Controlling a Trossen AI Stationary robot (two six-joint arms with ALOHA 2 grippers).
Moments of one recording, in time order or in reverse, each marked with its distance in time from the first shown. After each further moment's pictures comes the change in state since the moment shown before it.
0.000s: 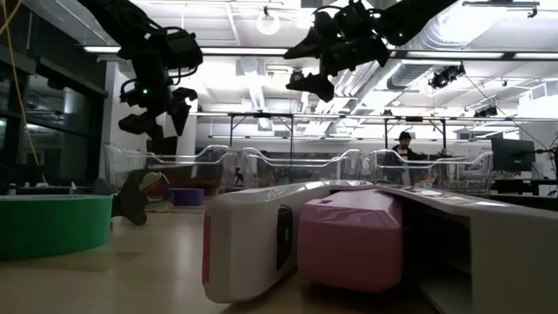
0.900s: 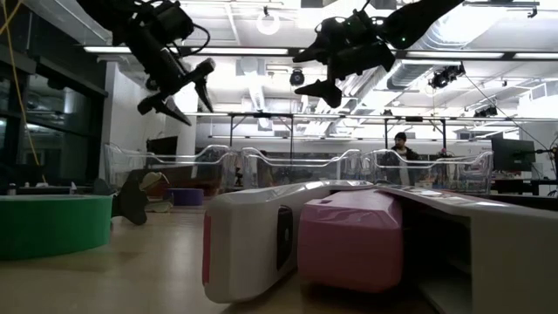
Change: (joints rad) left arm 0.000 -0.126 -0.001 0.156 0.421 1.071; right arm -0.067 0.000 0.000 -0.055 -0.102 0.045
